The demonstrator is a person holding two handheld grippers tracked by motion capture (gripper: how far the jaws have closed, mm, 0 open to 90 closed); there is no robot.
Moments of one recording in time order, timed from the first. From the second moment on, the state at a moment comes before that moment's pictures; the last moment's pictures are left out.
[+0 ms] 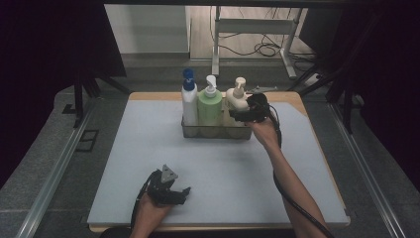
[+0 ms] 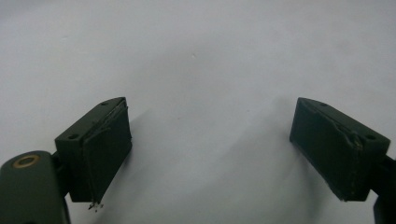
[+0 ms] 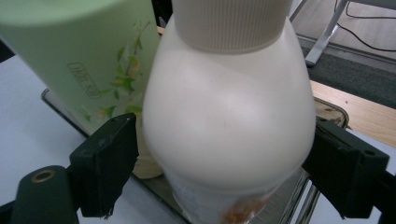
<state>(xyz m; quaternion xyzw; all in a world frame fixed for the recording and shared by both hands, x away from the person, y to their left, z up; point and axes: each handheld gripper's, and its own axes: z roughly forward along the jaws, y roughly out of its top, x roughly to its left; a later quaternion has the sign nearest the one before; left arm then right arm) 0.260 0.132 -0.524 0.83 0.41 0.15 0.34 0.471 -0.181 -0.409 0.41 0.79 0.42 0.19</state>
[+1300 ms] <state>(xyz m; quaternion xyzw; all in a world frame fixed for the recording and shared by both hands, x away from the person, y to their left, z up) 0.260 0.131 -0.524 0.83 0.42 0.15 0.34 0.451 -0.229 -0.408 0.42 0.80 0.39 0.18</state>
